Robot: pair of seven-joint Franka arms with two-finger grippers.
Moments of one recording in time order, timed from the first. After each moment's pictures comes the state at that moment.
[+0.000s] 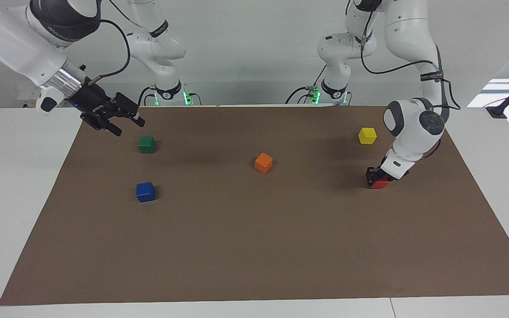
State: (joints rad) left arm 0.07 0.23 -0.08 -2.03 -0.02 2.20 0.00; right arm -0.09 -0.02 -0.07 -1.78 0.68 1.68 -0.17
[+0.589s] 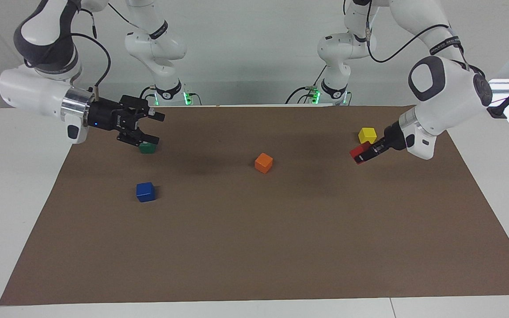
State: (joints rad) left arm 0.06 0.14 -0.16 -1.69 -0.47 1.67 -0.67; right arm -0.11 0.06 -0.07 -1.95 1.26 1.58 -0.53
